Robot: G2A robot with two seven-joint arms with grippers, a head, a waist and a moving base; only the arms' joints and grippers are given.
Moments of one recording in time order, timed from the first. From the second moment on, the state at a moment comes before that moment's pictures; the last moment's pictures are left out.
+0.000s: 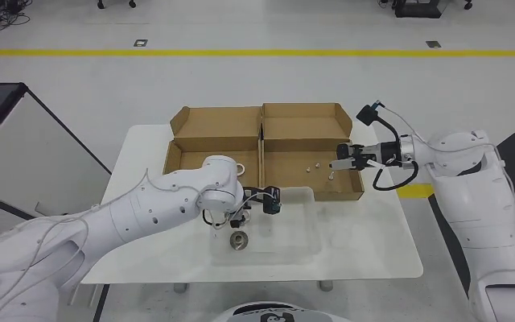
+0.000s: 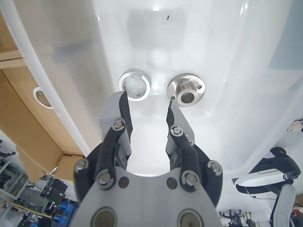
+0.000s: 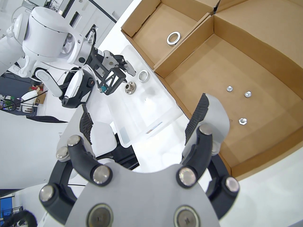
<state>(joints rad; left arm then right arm) 0.52 -1.03 -0.17 -1.66 0.63 -0.51 -1.31 -1.09 -0.93 1.37 -1.51 0.08 -0.41 1.41</state>
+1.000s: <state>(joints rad) 0.57 -1.09 -0.17 -1.54 0.82 -0.57 -1.25 -1.09 -0.93 1.37 -1.51 0.08 -0.41 1.41</state>
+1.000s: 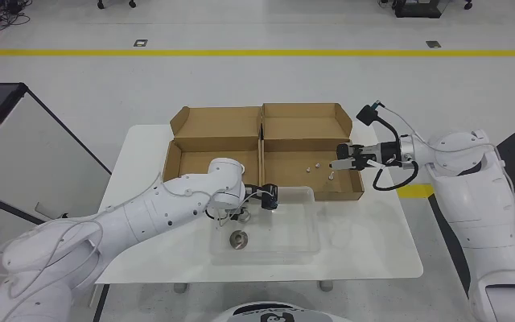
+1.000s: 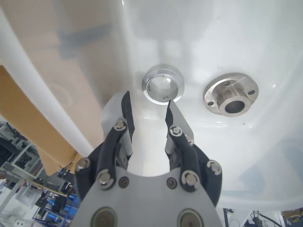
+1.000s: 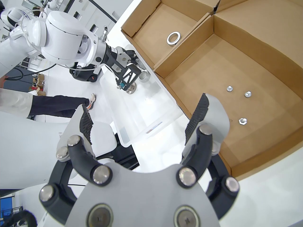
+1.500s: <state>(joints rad) 0.58 -1.11 -0.17 -1.52 0.84 -0.58 -1.24 -1.09 -0.93 1.37 -1.51 0.08 -0.41 1.41</state>
